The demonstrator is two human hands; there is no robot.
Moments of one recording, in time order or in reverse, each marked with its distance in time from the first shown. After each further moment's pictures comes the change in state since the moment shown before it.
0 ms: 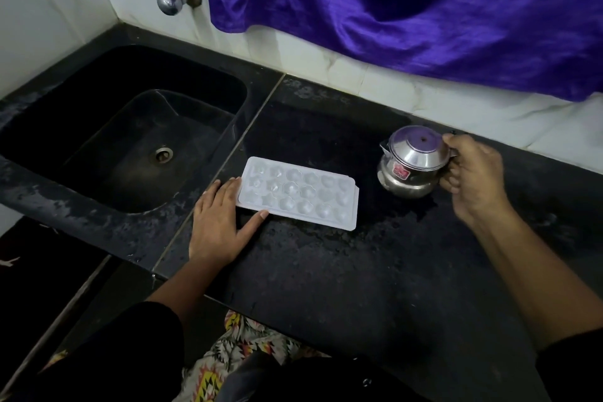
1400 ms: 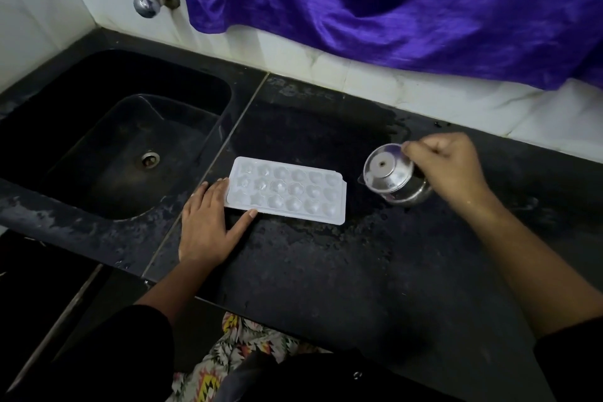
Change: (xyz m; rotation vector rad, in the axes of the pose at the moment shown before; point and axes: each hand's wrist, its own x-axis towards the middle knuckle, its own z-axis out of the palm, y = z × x) left_hand 0.001 0.000 0.000 0.004 0.006 0.008; right_hand -0.011 -0.002 -0.007 -0.606 -0.133 -0.337
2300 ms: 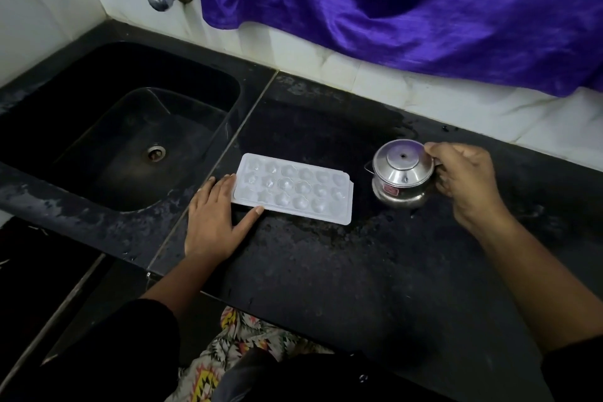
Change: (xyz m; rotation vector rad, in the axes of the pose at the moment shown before) left_hand -0.001 0.000 -0.001 -0.013 -0.004 -0.001; right_hand -0.010 0.002 0.007 0.396 0.067 0.196
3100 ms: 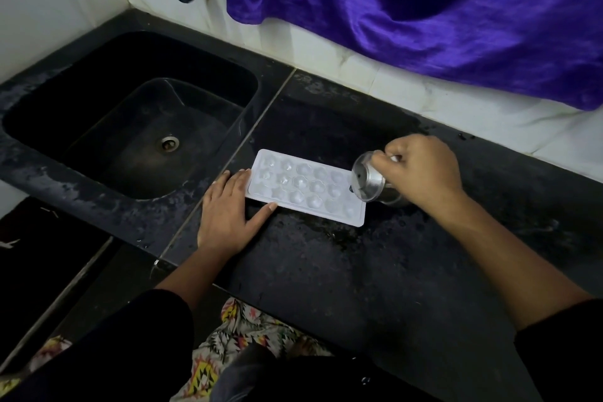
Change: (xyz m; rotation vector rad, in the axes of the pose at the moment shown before) left_hand 0.000 0.000 -0.001 -0.004 -0.004 -0.002; right_hand 0.002 -0.023 0.067 -0.932 -0.183 -0.513
